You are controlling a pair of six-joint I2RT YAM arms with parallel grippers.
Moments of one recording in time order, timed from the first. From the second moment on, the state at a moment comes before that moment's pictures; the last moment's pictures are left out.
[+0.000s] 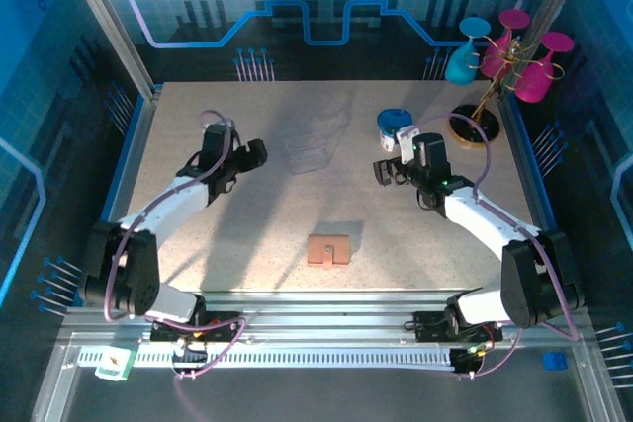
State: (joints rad) left arm -0.20 1.46 0.90 -0.15 -0.07 -0.51; right arm 0.29 1.37 0.81 -0.07 0.02 -0.02
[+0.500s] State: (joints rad) left arm -0.29 1.84 1.32 -0.33 0.01 -0.64; right arm 0.33 1.36 0.82 -0.18 -0.02 0.12
